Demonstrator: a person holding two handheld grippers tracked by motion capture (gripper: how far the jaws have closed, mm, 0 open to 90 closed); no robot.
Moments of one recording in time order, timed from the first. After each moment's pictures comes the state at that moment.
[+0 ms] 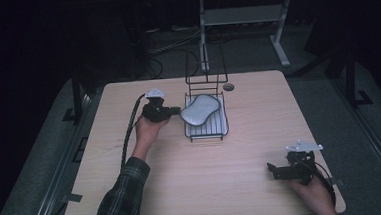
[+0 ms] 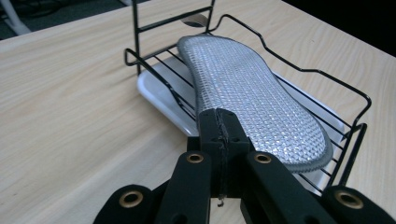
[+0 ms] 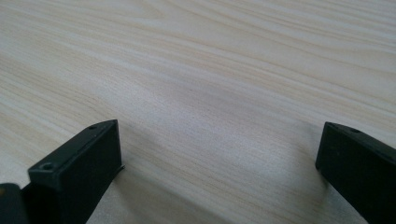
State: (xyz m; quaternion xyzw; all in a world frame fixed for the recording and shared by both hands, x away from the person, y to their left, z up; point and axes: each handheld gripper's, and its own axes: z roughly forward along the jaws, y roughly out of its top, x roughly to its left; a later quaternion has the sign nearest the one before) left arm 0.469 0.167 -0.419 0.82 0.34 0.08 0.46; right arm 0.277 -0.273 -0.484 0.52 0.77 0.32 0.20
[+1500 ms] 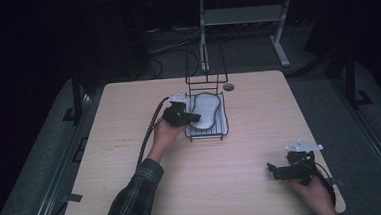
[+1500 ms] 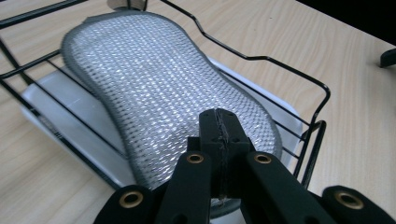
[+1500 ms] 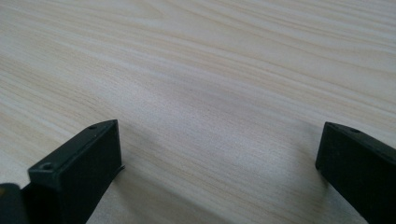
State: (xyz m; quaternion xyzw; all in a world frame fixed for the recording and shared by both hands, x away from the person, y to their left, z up) left arm 0.461 0.106 -0.433 0.85 0.28 0.04 0.45; right arm 0.277 -0.273 -0.484 0.52 0.77 0.32 0.20
